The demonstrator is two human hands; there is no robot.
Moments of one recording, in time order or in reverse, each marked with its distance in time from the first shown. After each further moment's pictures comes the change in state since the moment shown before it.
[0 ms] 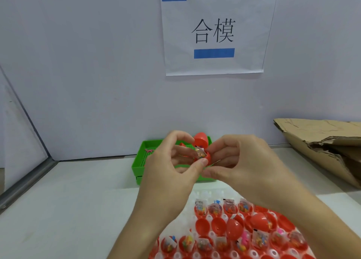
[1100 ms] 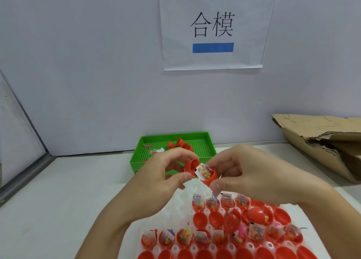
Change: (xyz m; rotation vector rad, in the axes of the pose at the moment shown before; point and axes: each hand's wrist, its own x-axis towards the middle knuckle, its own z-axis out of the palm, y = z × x) left_hand 0.007 -0.027 -0.028 0.152 -0.404 -0.067; right_hand 0.001 0.017 -0.020 -0.118 -0.470 0.052
